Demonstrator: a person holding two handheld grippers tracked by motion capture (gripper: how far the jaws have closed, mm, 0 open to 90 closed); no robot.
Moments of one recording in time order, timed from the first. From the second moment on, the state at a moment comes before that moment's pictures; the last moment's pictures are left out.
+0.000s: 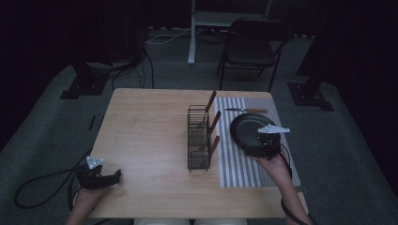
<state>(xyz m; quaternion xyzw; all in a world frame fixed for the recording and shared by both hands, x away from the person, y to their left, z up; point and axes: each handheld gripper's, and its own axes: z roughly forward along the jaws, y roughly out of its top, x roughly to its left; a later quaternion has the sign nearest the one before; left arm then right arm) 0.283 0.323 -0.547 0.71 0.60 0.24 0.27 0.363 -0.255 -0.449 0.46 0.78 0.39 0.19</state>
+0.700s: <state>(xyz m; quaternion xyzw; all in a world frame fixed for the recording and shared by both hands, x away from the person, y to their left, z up) 0.283 0.323 -0.547 0.71 0.61 0.24 0.27 0.398 -0.227 -0.427 0.45 0.77 0.41 0.18</state>
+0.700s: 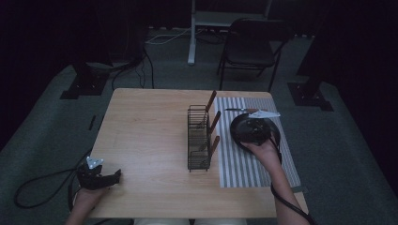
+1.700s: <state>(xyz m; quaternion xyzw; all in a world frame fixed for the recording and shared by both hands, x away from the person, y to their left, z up) 0.283 0.323 -0.547 0.71 0.60 0.24 0.27 0.453 -0.197 -0.394 0.45 0.75 0.45 0.16</state>
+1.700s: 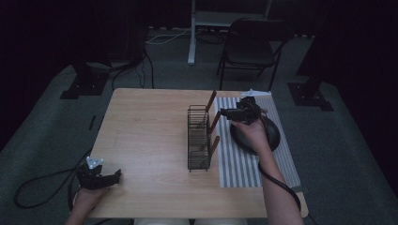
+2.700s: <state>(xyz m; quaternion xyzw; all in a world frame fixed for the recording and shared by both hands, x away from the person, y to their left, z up) 0.283 0.323 -0.547 0.71 0.60 0.24 0.27 0.488 -0.156 -0.372 0.42 0.77 0.45 0.14</state>
